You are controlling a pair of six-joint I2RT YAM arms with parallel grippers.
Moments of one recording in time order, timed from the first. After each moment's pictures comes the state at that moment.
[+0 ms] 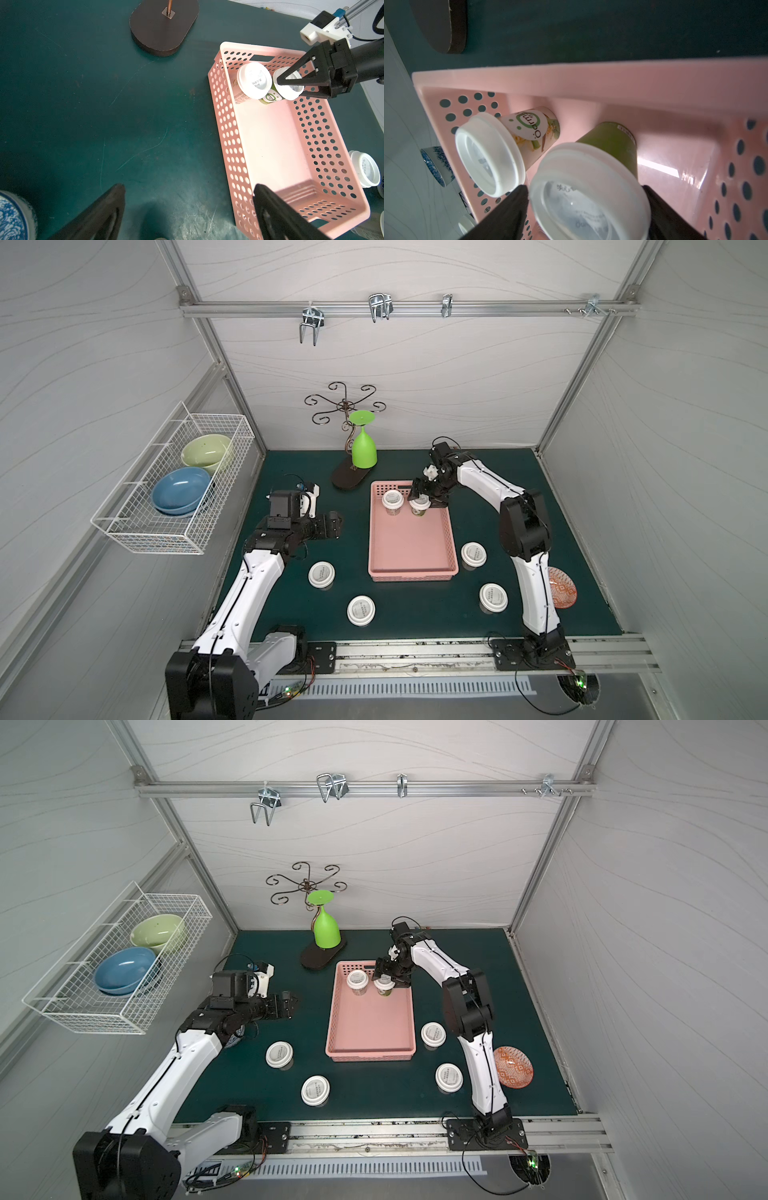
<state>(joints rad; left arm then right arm) -0.03 1.06 0.84 -0.58 0.28 -0.13 0.49 2.25 1.94 -0.92 -0.42 0.51</state>
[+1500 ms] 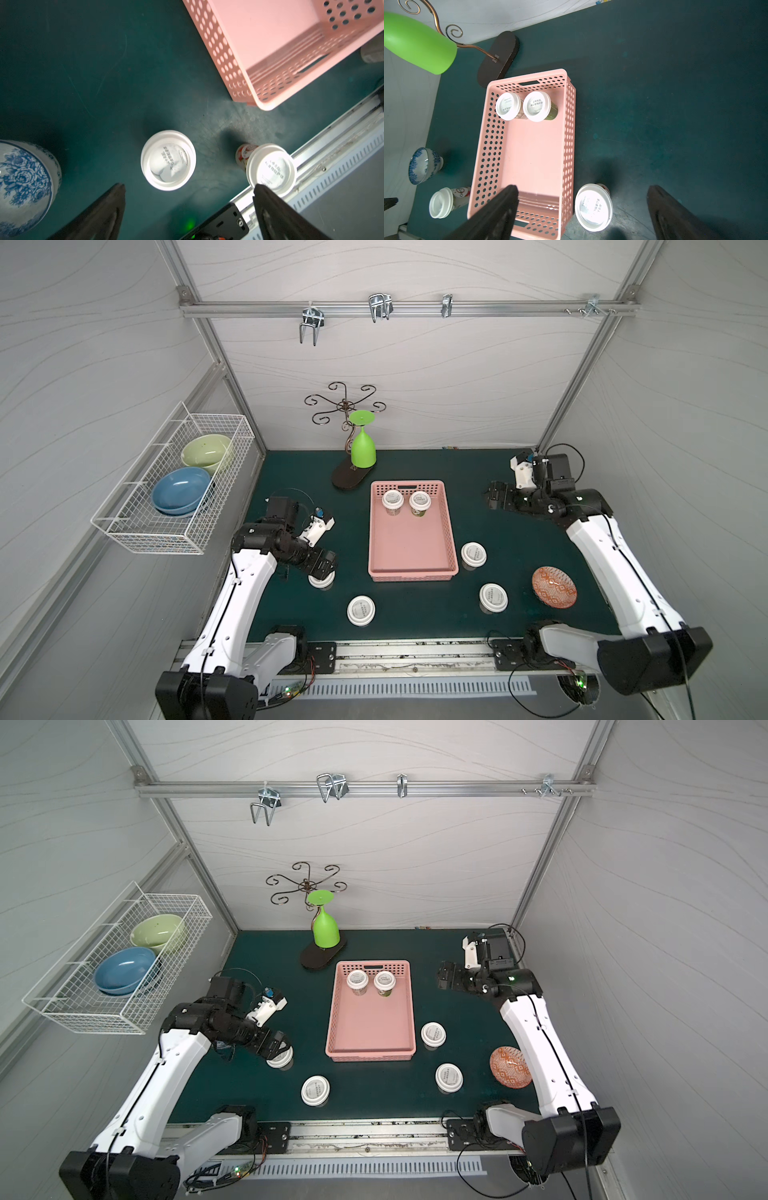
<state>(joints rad) -0.03 1.04 1.00 -1.27 0.32 0.42 0.22 1.19 1.26 -0.89 -0.20 0.26</state>
